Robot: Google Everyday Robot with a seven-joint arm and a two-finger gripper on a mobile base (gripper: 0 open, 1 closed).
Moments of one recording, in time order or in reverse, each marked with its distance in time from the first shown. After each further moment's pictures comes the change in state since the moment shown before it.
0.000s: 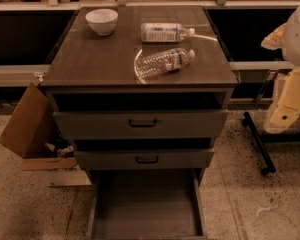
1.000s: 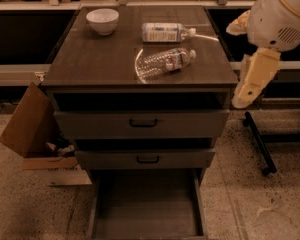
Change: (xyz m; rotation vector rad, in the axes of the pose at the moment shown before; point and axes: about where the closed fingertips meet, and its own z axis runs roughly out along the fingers) arm -0.053 -0.043 0.026 -0.013 -0.148 -0.120
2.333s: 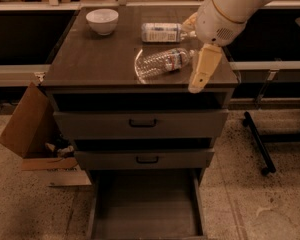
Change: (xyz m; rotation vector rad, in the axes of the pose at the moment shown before) arm -0.065 -0.062 0.078 -0.018 -0.098 -0.147
